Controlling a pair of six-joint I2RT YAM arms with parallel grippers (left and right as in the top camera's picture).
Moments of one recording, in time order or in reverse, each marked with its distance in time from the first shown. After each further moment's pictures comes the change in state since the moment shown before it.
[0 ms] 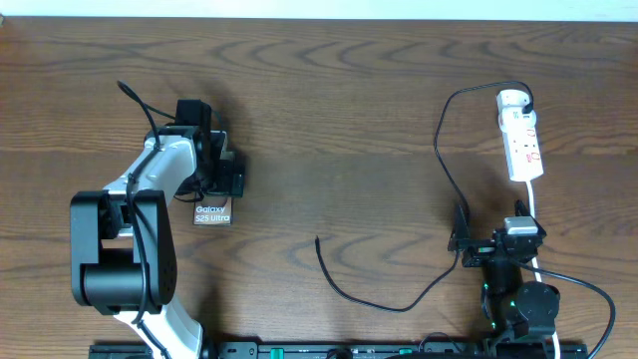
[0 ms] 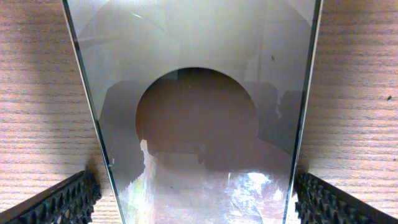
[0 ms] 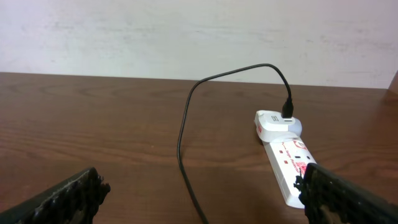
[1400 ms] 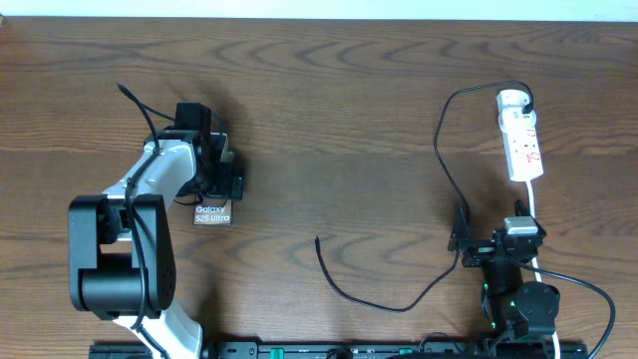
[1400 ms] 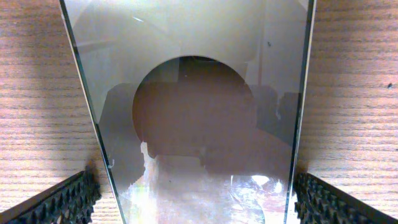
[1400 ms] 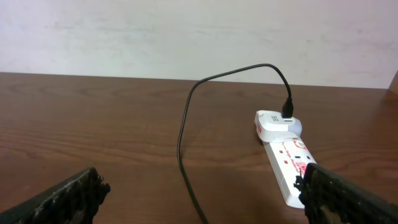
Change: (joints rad) left arm 0.000 -0.021 -0.032 0.027 -0.003 0.024; right arm 0.000 0.000 0.000 0.000 0.000 0.000
